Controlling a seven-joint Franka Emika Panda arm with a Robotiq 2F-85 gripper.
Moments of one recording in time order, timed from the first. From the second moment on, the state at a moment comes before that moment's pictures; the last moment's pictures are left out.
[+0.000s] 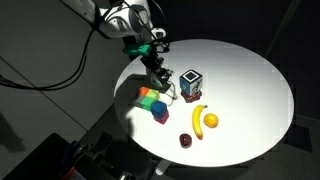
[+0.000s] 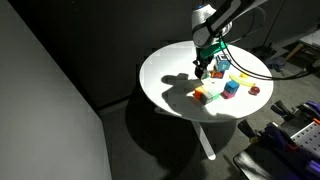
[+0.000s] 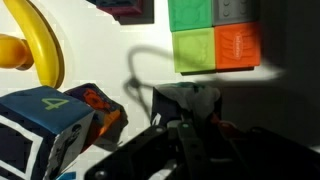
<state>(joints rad) 0.18 0.81 -0.07 -1.63 -0.13 2.29 0.32</state>
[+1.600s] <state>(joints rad) 0.20 0.75 -0.05 -1.64 -0.13 2.21 0.34</state>
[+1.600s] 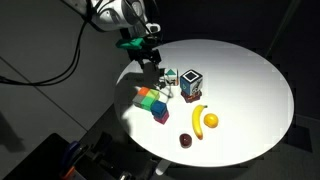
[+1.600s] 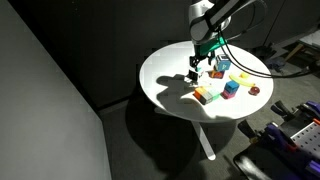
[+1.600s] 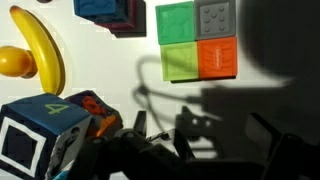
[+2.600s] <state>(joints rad) 0.21 0.58 -0.02 -1.82 -0.09 2.14 0.39</state>
